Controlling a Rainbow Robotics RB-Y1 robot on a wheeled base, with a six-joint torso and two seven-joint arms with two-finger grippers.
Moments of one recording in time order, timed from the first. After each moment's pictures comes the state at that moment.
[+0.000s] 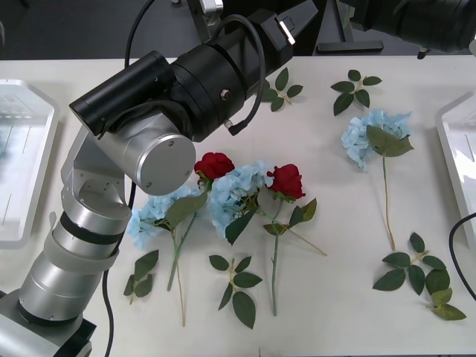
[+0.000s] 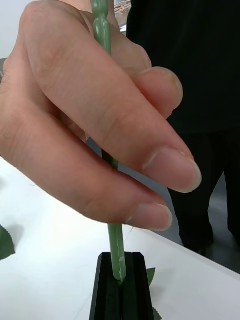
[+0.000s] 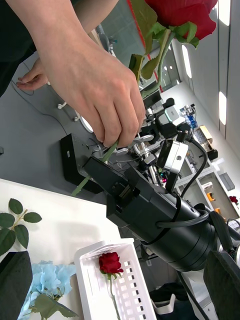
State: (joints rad) right arm -0.82 -0.70 0.15 -1.29 -1.52 0.69 2.19; left arm -0.49 0.19 -0.34 -1.94 0.60 0.52 -0.87
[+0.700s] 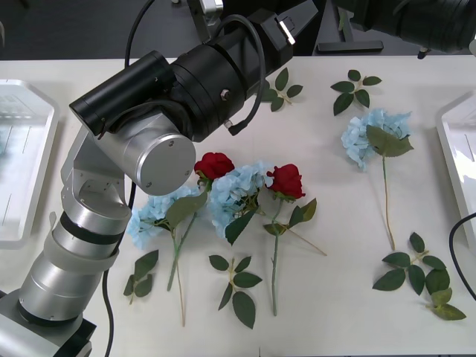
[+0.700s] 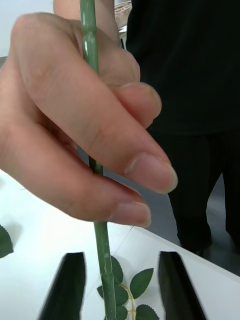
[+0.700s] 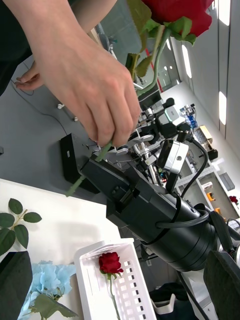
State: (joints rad) right arm -0.82 -0.70 0.15 -1.29 -1.52 0.69 2.21; left arm -0.49 0.19 -0.34 -1.94 0.60 0.52 -0.87
